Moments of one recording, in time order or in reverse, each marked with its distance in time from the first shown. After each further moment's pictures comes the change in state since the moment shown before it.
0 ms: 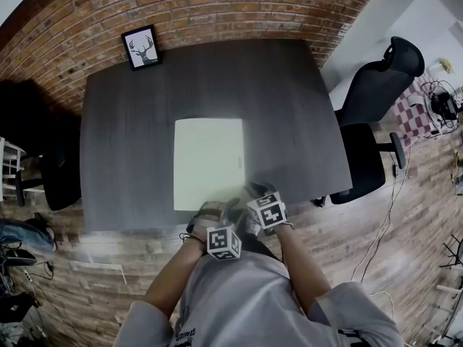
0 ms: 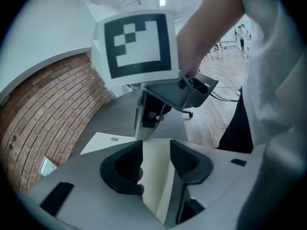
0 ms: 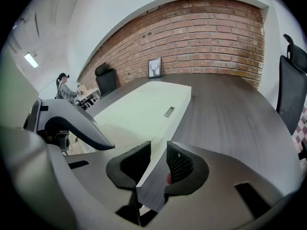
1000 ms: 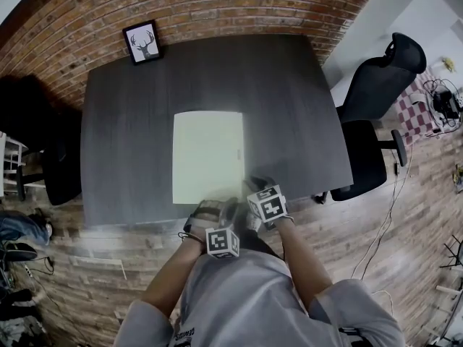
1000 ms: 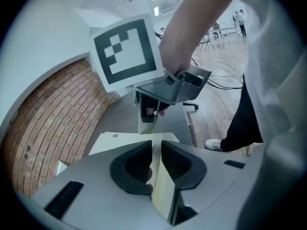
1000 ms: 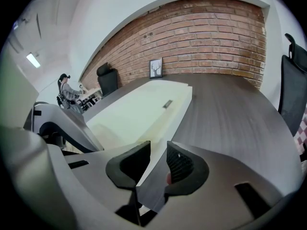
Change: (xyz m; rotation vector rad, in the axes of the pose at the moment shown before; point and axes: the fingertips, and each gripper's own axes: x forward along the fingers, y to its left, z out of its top) left arm -0.008 -0.002 -0.008 0.082 0.064 0.098; right arm 0.000 0.000 -0.002 -0.016 0.007 0.022
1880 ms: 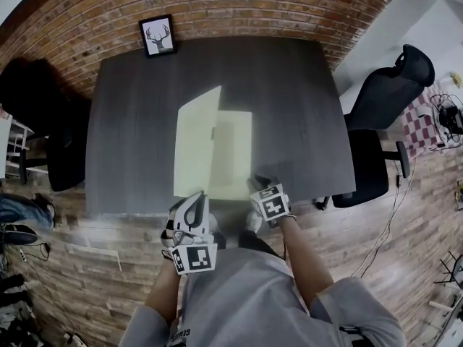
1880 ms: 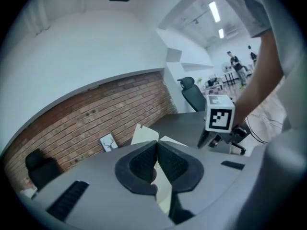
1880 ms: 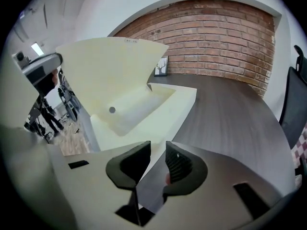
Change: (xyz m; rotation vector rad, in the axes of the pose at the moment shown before) left arm -0.152 0.114 -0.029 -0.581 -0.196 0.543; right arm 0.001 0.003 0.001 -0.079 0.026 0.000
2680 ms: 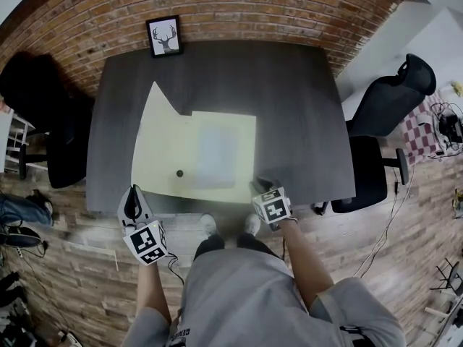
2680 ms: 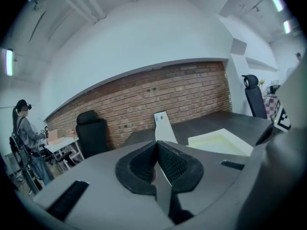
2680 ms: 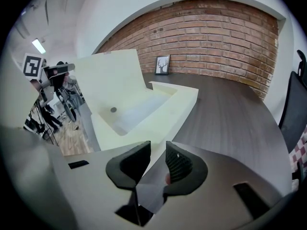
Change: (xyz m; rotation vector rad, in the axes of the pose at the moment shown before) left arm -0.059 0.173 -0.106 -0.388 0.174 0.523; right arm -0.001 0.001 0.006 -0.035 0.014 -0.015
